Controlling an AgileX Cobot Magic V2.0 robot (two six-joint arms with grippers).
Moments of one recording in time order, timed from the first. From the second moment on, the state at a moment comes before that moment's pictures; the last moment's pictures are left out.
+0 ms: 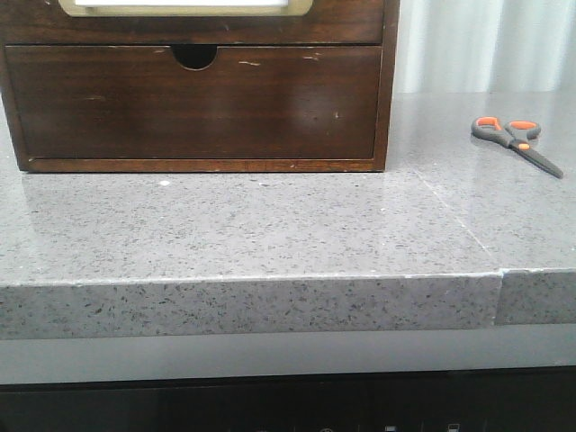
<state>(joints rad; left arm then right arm) -0.02 0.00 0.00 0.01 0.00 -0.02 0.00 -0.01 0.02 0.00 0.02 0.03</state>
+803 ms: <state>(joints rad) -0.02 0.00 0.00 0.01 0.00 -0.02 0.00 -0.01 0.02 0.00 0.02 0.03</state>
